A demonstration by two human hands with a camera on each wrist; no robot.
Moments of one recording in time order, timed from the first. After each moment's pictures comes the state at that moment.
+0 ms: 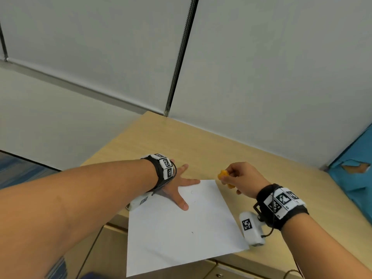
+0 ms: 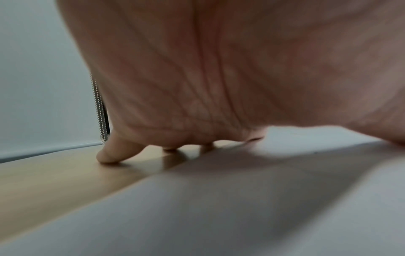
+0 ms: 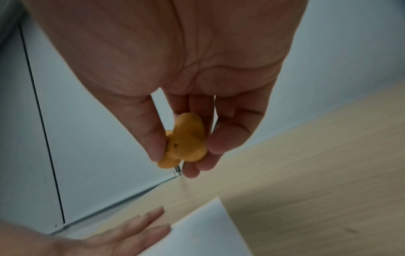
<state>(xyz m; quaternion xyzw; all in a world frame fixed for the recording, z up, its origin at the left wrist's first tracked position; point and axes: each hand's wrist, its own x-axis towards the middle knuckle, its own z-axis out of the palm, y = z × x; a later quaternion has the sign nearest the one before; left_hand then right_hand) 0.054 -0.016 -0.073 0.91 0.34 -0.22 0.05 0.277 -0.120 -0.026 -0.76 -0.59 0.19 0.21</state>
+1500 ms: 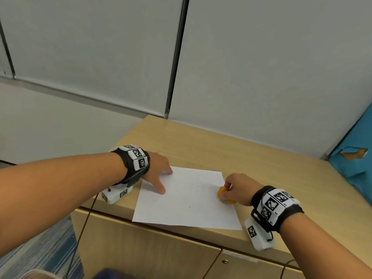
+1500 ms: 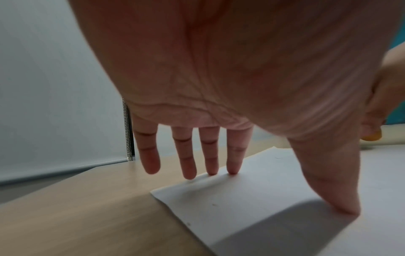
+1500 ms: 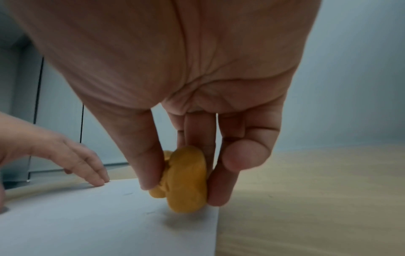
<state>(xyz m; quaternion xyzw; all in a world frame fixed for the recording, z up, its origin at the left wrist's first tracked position) -0.004 -0.011 -0.039 0.93 0.31 -0.21 0.00 0.248 -0.158 -0.031 -0.79 -0.60 0.14 -0.02</state>
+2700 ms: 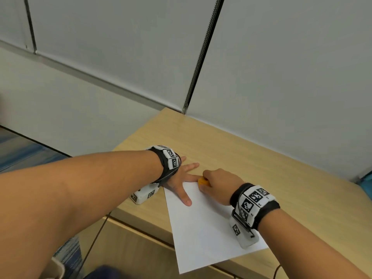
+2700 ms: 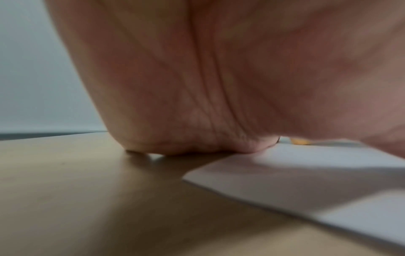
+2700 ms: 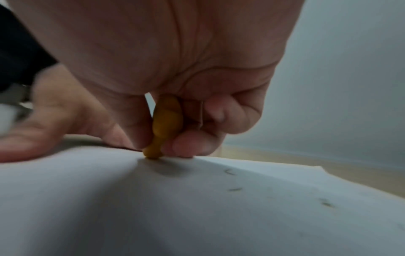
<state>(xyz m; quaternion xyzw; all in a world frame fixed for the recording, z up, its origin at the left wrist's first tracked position) 0.021 0.030 -0.090 0.93 0.30 -0.21 0.09 0.189 -0.065 -0.058 -0.66 -0.74 0.05 -0.09</state>
